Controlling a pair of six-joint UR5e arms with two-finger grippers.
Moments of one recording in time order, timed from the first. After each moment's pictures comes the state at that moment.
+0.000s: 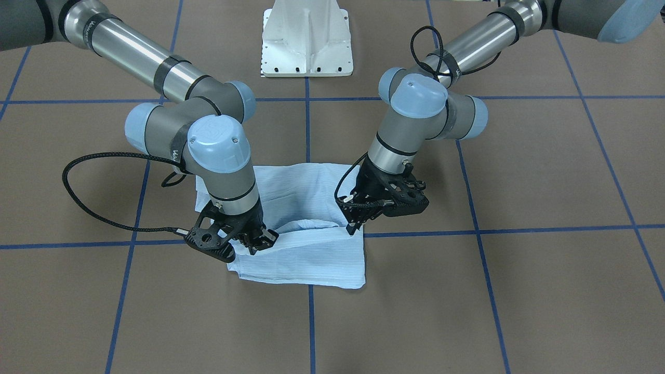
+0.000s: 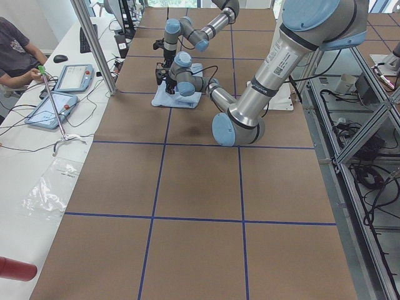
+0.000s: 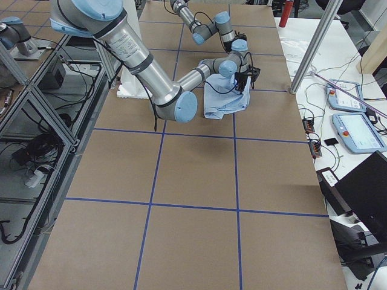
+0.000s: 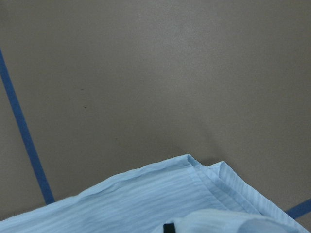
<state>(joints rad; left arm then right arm) -0.68 -2.30 -1.36 -2.21 -1.76 -1.54 0.74 -0.72 1.25 -1.35 1.87 1.52</state>
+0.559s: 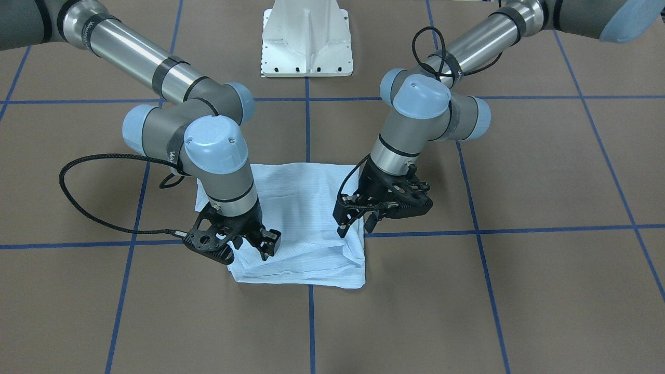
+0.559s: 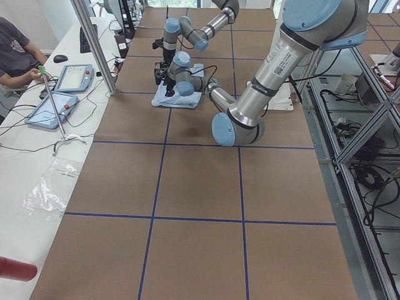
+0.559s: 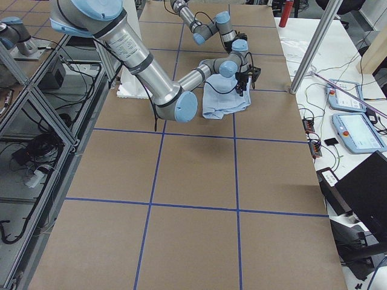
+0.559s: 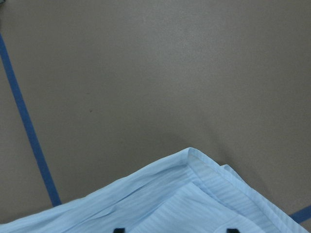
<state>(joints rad) -0.70 -2.30 -1.37 -2.21 -1.76 -1.55 0.75 -0.72 1.24 -1.33 1.88 1.52</state>
